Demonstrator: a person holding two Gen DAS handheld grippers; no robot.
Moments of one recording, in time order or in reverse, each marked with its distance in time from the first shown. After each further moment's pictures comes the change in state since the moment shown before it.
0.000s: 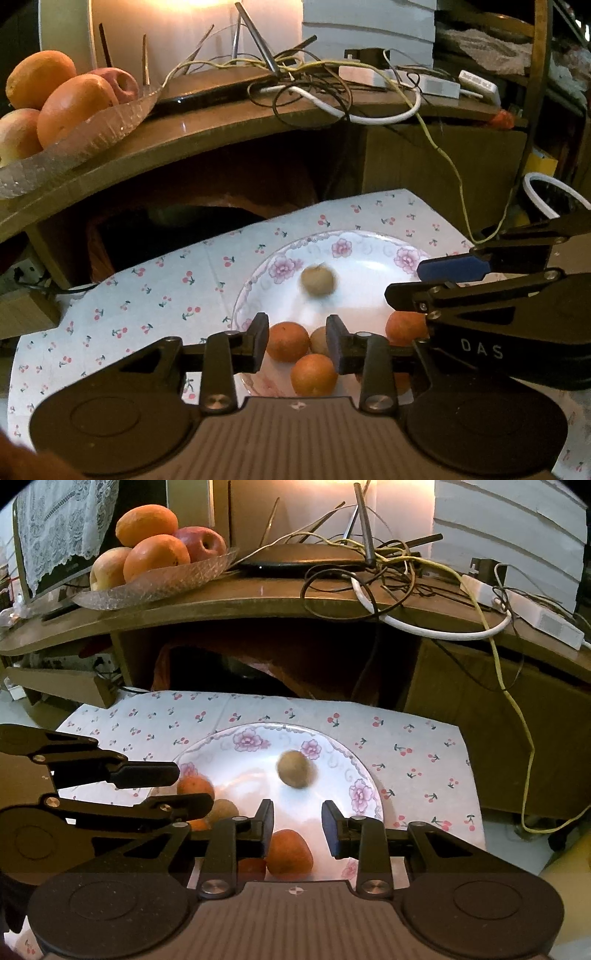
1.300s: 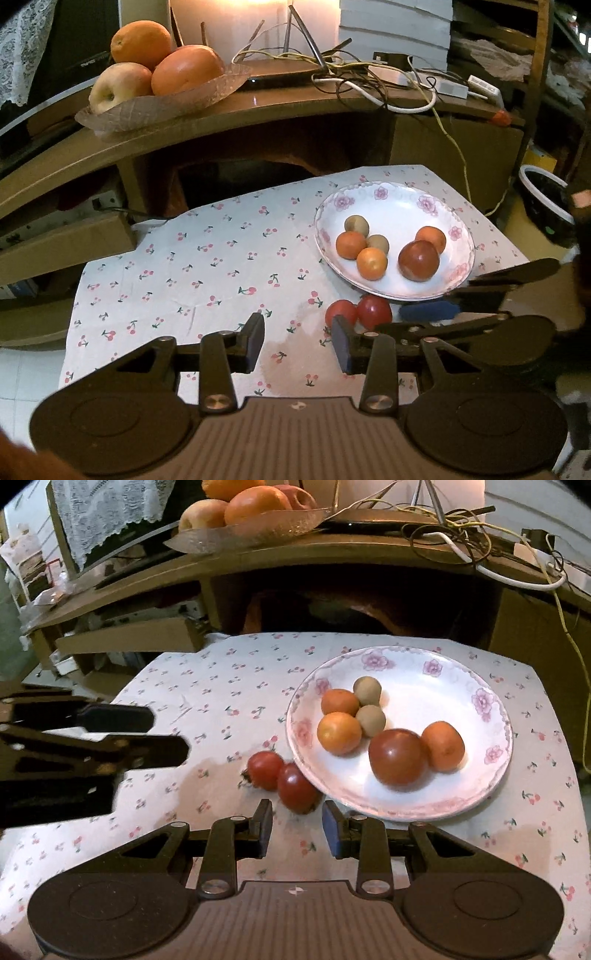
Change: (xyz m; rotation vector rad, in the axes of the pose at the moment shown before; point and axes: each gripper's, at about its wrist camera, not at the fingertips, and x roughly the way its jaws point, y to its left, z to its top) left arm -0.089 0.055 -0.070 -0.045 0.029 0.016; right arm -0.011 0.083 -0.052 0.025 0.092 0.138
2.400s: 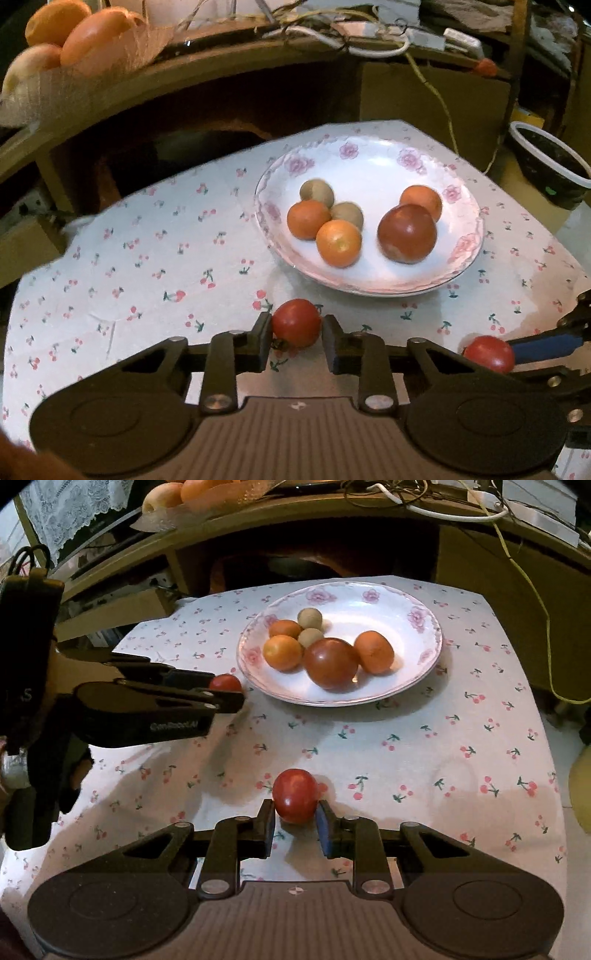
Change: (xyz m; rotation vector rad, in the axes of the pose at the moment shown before) left arm 0.081 -0.035 0.002 0.078 0.078 -0.044; right arm -0.042 -0.030 -0.043 0.091 0.119 -0.018
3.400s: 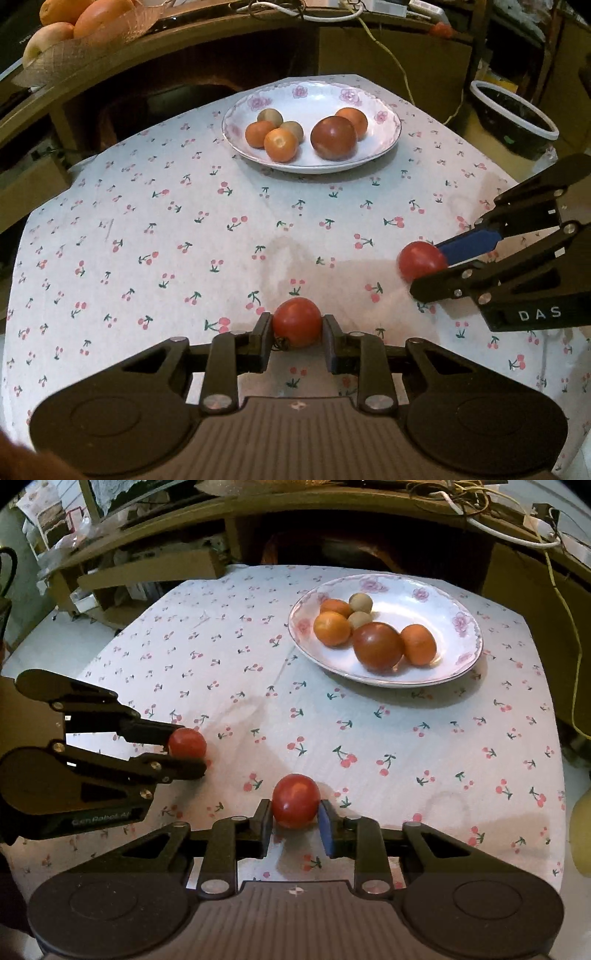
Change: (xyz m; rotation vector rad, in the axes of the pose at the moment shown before) left arm -0.067 -0.030 -0.067 0.029 0.096 -0.048; right arm -0.007 0.018 -0.018 -0.194 0.054 0.033
